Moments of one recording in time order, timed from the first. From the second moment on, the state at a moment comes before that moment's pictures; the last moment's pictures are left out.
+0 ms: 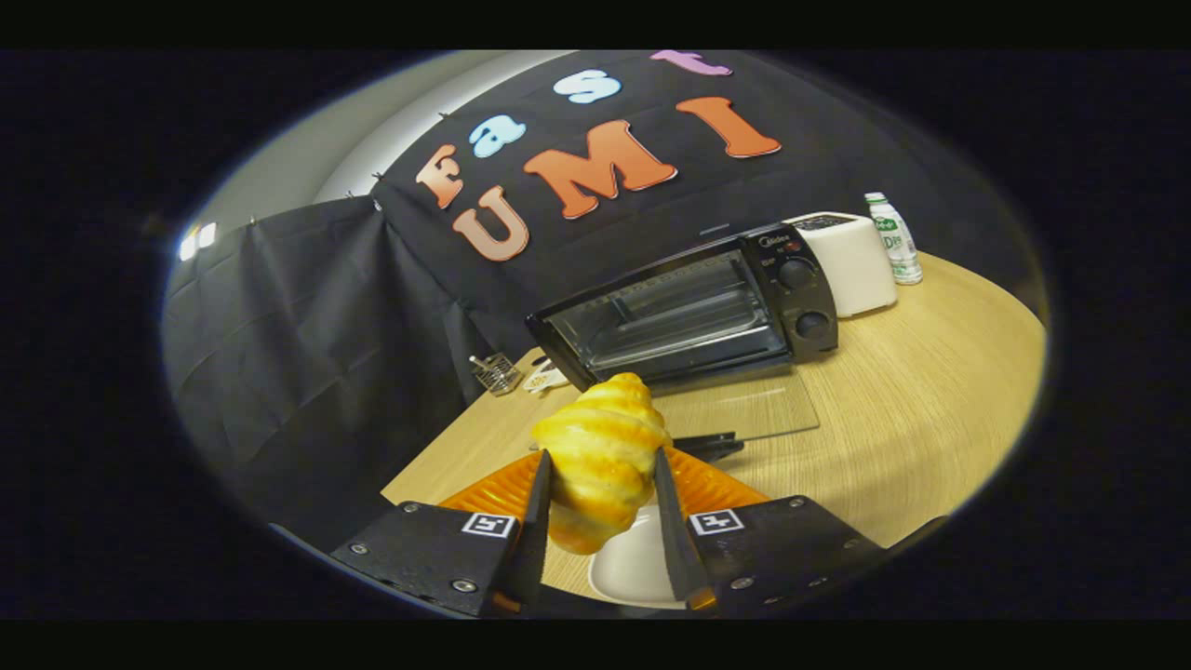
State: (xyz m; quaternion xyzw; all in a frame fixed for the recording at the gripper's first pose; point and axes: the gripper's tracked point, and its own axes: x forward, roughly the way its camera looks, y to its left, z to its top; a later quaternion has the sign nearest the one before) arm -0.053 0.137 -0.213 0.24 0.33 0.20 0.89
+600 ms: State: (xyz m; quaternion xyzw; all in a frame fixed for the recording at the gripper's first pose) arm 0.081 0.158 -0.242 0.31 0.32 0.12 0.89
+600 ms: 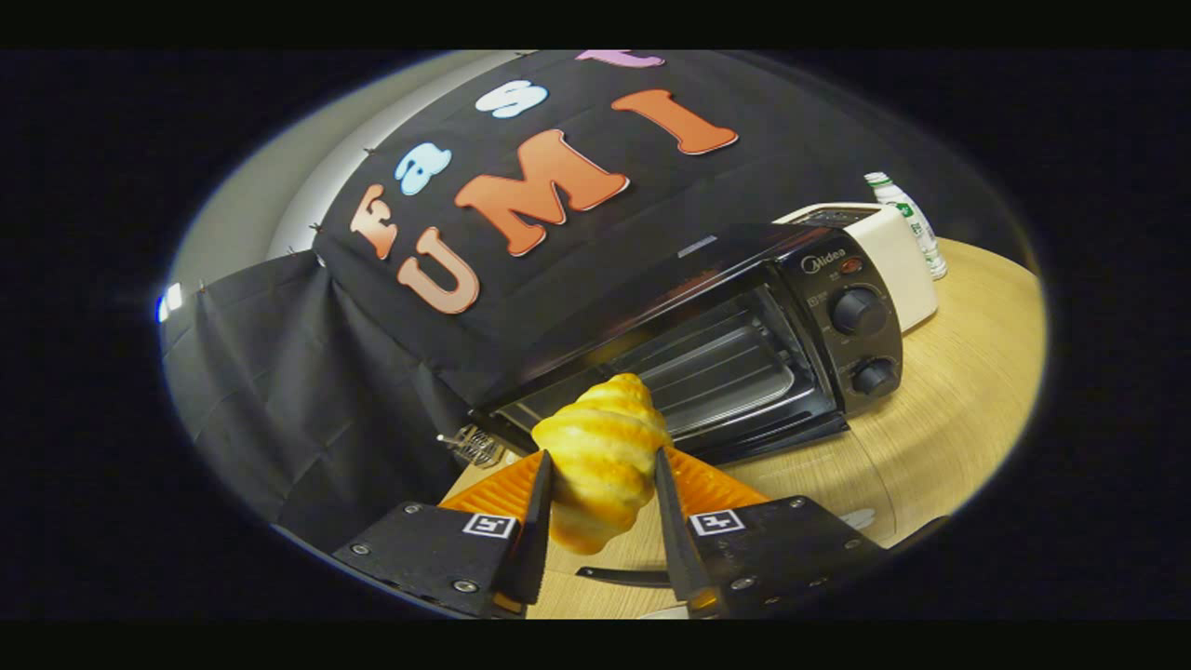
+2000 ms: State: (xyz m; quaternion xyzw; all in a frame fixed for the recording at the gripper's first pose) arm 0.156 0.164 -0.270 0.13 0.32 0.10 0.93
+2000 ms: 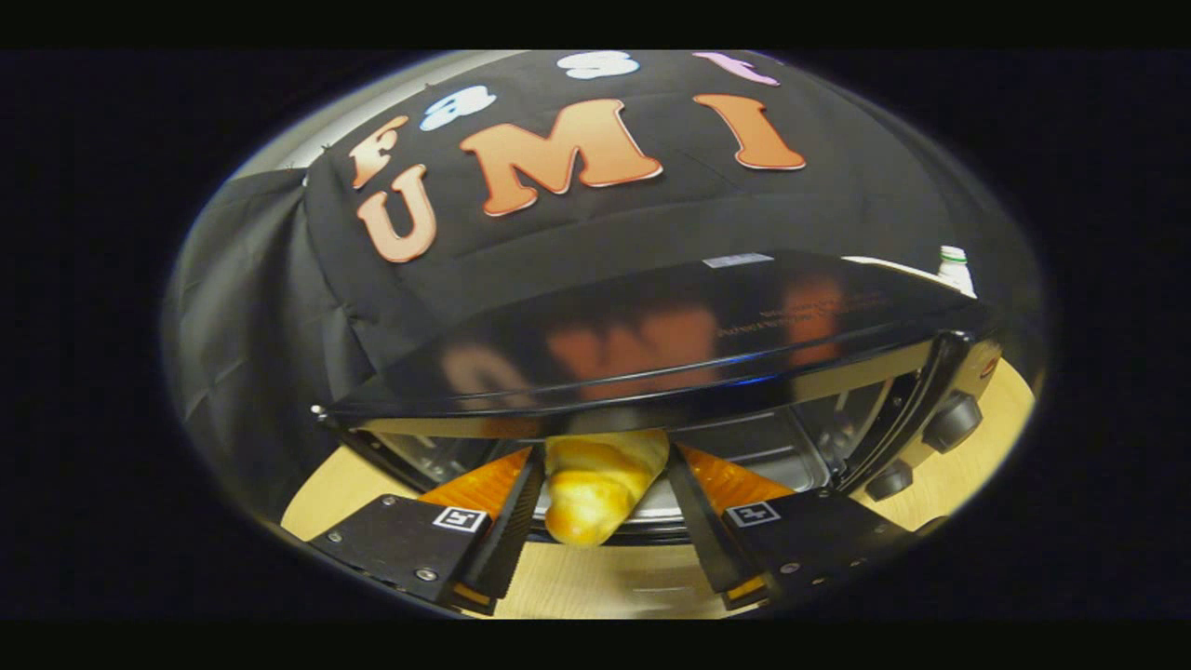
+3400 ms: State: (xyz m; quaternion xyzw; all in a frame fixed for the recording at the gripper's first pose) arm -0.057 0.138 -0.306 0.07 0.44 0.20 0.87
